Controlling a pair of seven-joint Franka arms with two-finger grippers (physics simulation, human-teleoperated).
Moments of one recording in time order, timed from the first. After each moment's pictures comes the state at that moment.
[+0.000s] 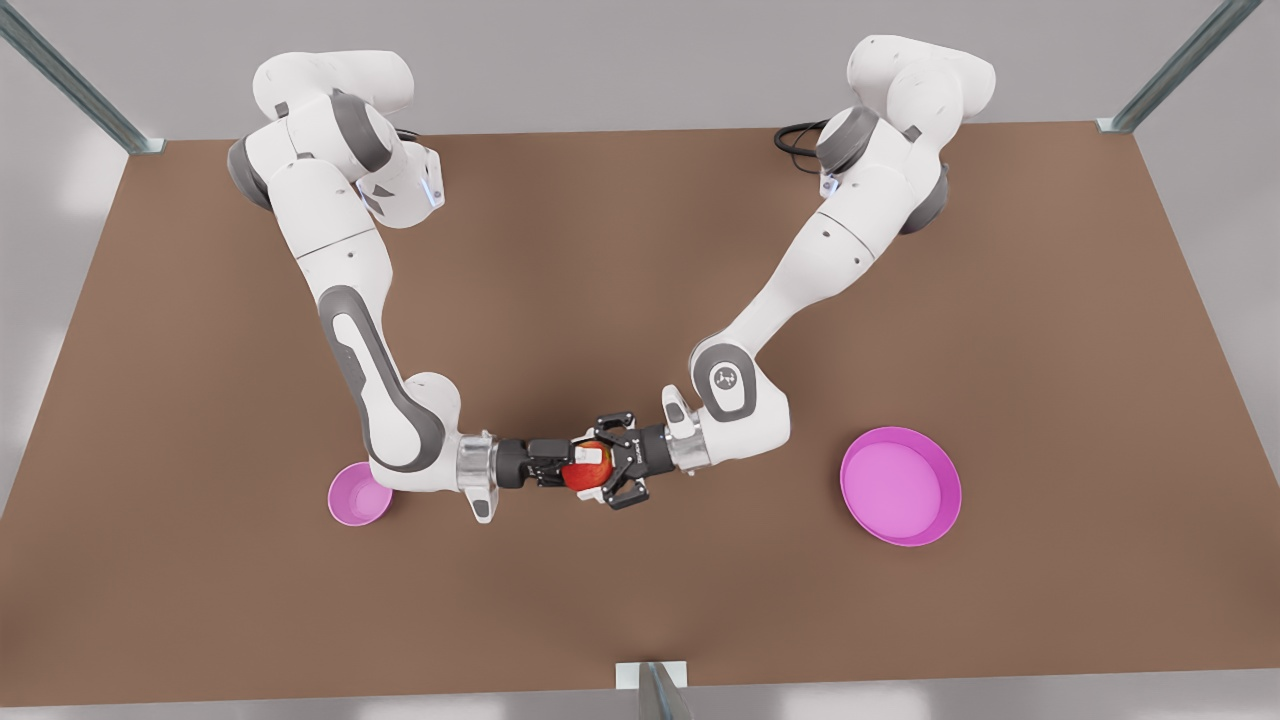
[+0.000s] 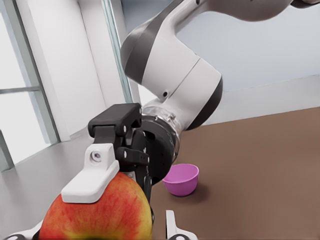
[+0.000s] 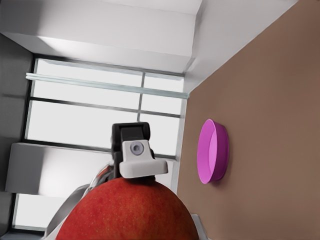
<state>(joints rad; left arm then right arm) -0.37 1.08 -0.48 -1.03 -1.41 2.55 2.27 0.19 0.83 0.20 -1.43 1.66 1.97 -0.83</state>
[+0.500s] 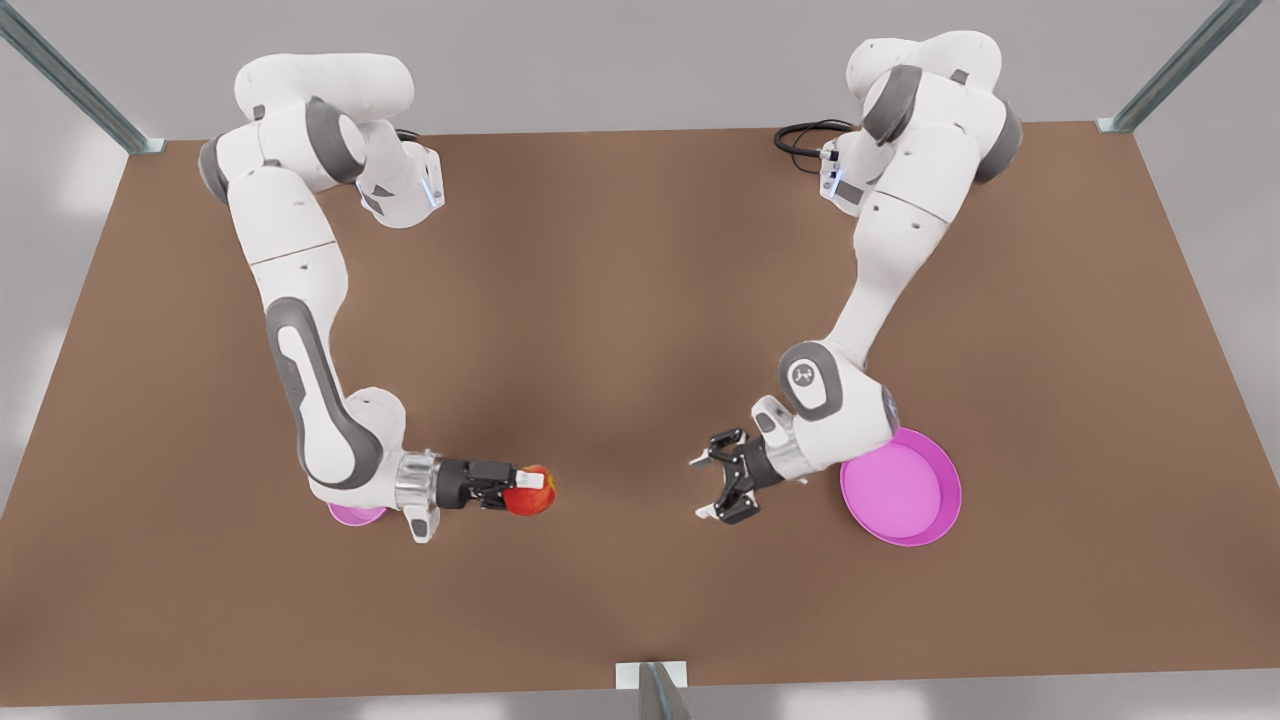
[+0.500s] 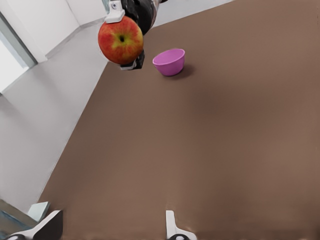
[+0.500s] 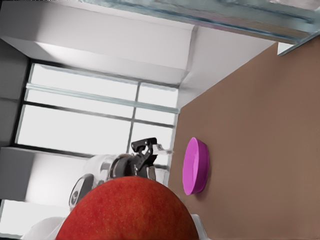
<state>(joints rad) -0.25 0.73 -0.22 -1.46 -0.94 2.52 2.08 0.04 0.83 0.19 -1.43 1.57 1.91 -0.86</state>
